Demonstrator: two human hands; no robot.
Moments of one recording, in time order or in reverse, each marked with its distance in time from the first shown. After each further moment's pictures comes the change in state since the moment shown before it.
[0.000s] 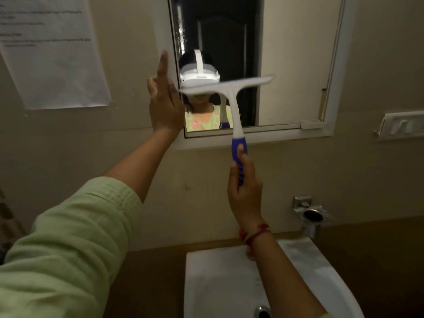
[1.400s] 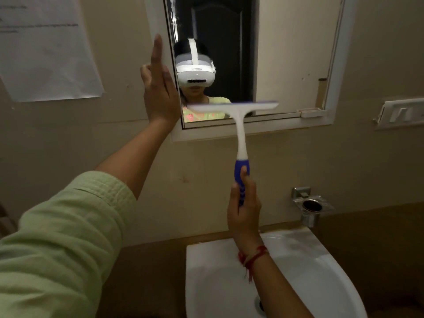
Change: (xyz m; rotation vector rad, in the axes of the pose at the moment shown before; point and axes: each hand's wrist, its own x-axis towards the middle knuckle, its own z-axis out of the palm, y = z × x) left_hand 0.001 -0.004 0.002 -0.055 0.017 0.038; right_hand -0.060 0.013 -0.001 0.035 0.037 0.113
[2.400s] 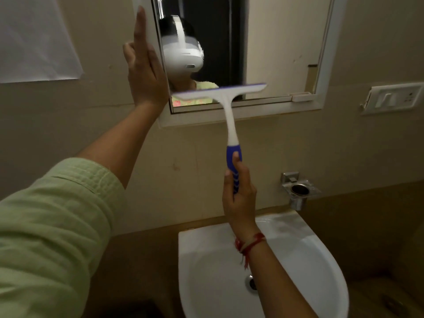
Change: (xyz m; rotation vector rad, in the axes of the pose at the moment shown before) left_hand -0.002 0.000 0.002 -0.046 0.006 0.032; right_hand 0.001 -0.009 -0.012 -0.071 -0.061 0.020
